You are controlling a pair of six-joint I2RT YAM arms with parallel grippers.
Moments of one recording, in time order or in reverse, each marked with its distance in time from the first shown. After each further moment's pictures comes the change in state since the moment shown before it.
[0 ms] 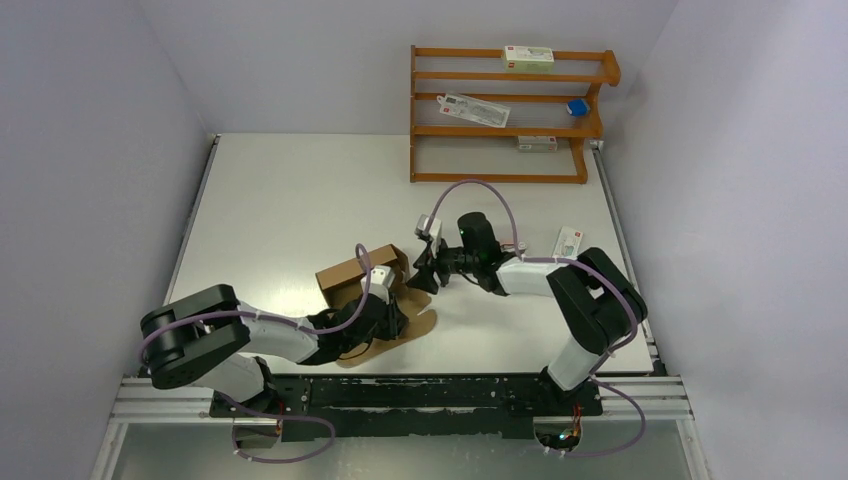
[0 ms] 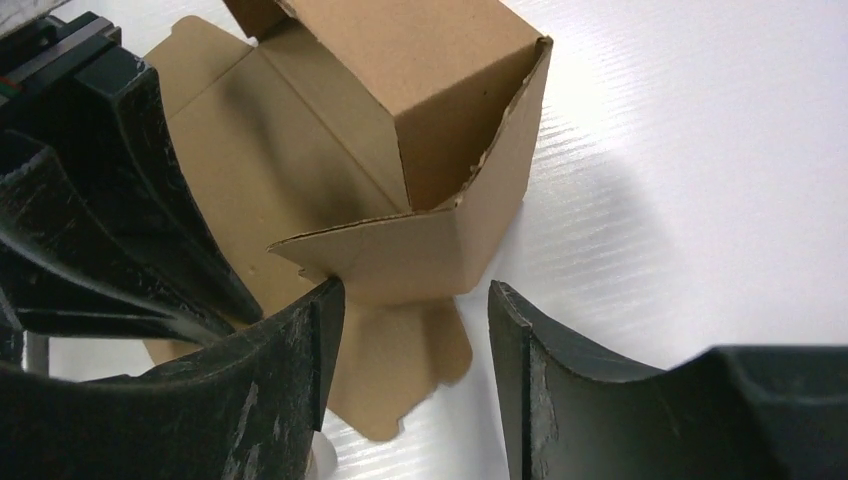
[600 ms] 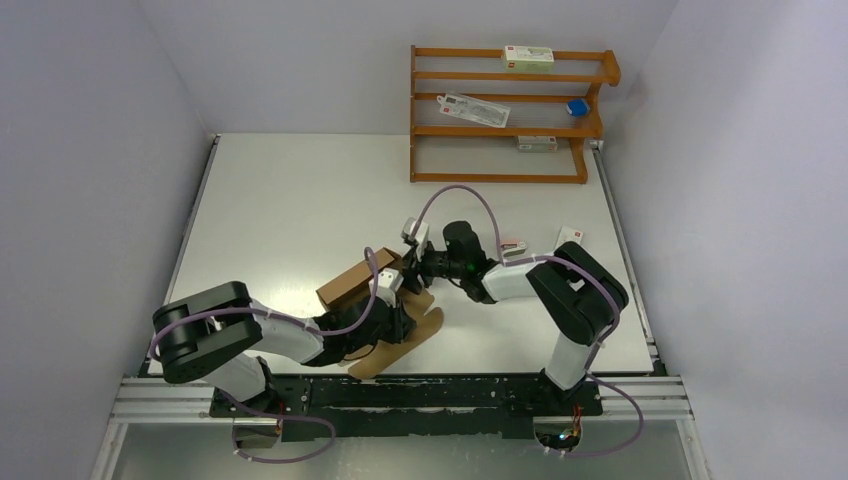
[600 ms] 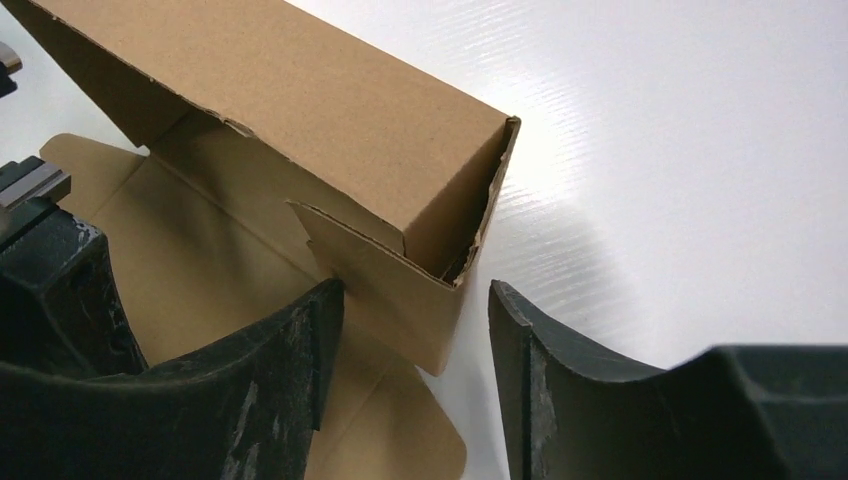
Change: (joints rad) left arm -0.021 0.058 0.006 0.092 0.056 0.034; right arm 0.107 0.090 -0.008 0.245 0.171 0.060
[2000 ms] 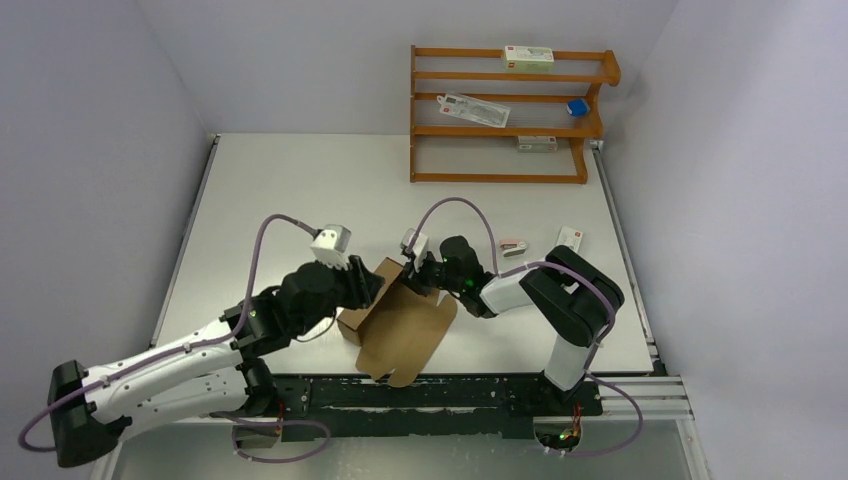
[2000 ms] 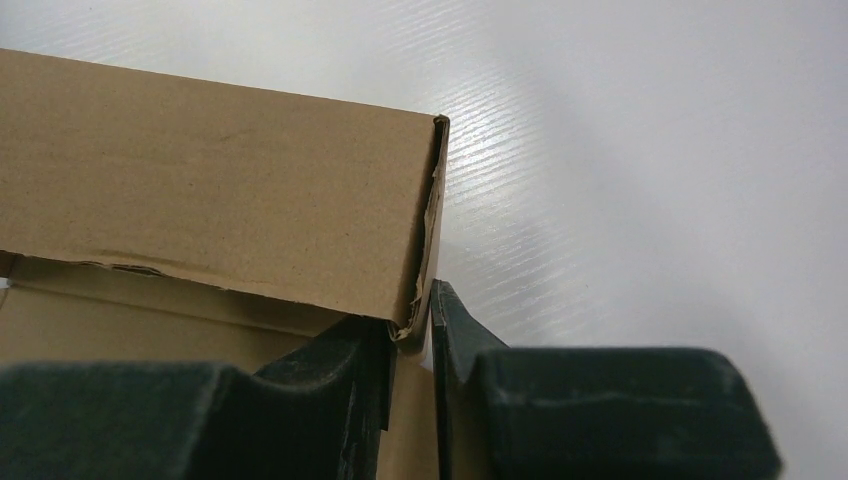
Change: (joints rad) left arm 0.067 -0.714 0.272 -0.813 -0.149 0.055; right arm 0.077 0.018 -0.087 0.129 0.182 0.006
